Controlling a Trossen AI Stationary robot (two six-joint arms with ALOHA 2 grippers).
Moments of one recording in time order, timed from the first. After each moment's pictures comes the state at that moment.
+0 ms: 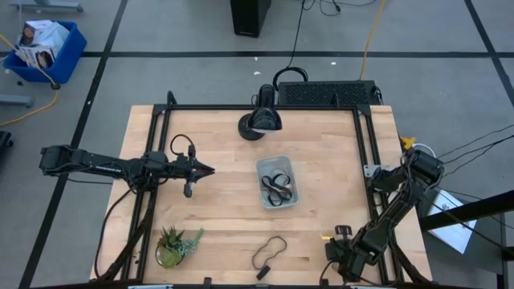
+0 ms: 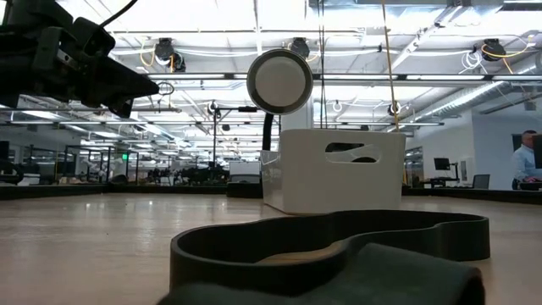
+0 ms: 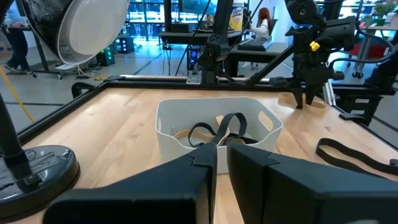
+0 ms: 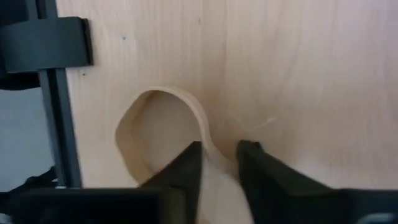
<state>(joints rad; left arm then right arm) 0.04 0.69 0.01 0.62 0.05 -0.02 0.99 1.73 0.90 -0.52 0.00 1.02</state>
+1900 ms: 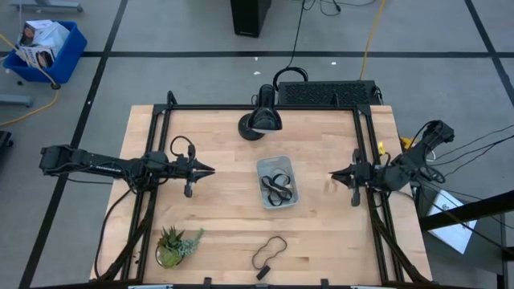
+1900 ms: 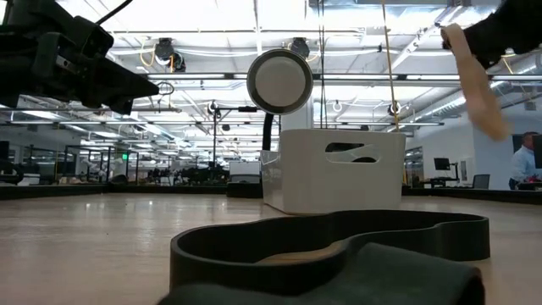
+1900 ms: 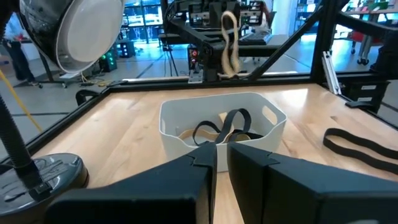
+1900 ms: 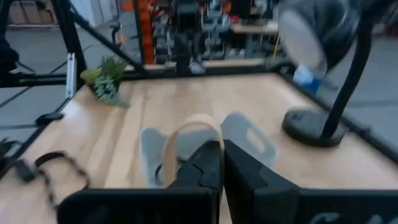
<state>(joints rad) 0.04 0.69 0.01 0.62 0.05 0.05 0.69 0.33 0.32 -0.26 0.81 0.20</state>
